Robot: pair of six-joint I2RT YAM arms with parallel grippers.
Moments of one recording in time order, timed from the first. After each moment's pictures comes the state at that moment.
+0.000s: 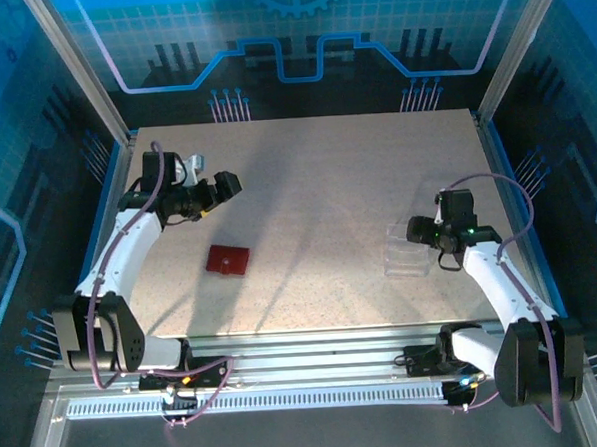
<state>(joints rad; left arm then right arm) 0.00 1.38 1.12 -0.60 0.59 -0.48 0.00 1.10 0.68 -0.56 0.03 0.28</state>
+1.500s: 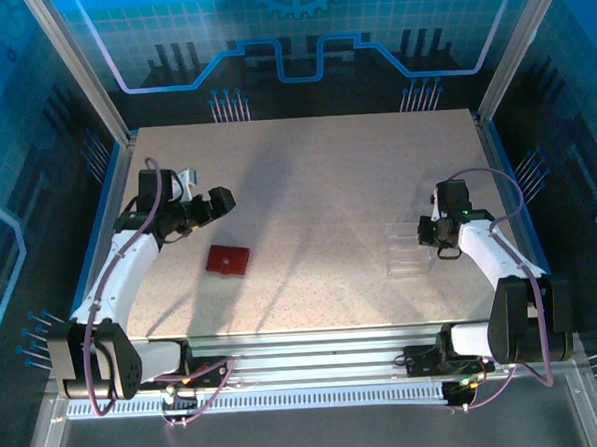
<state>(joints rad) 0.01 1.24 0.97 -0.57 0.45 -0.46 -0.03 1.31 0.77 -0.60 0.00 0.22</state>
